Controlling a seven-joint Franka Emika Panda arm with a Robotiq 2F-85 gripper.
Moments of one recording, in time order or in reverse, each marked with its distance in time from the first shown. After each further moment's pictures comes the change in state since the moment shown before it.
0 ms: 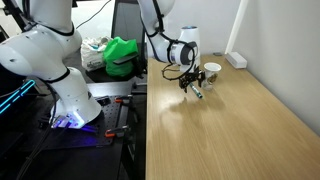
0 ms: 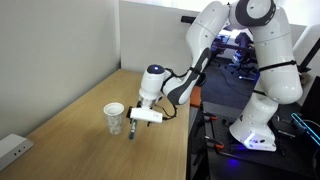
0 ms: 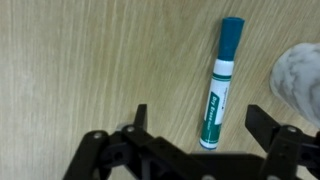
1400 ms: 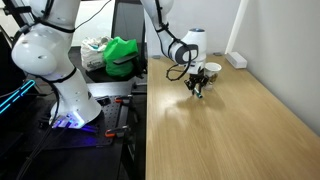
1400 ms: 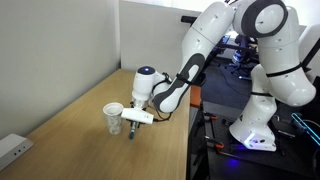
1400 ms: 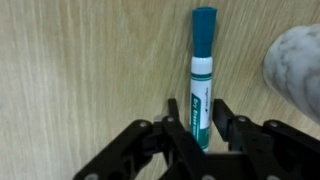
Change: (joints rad) arm 0.517 0.021 -0.470 0.069 0.648 0.043 -0.358
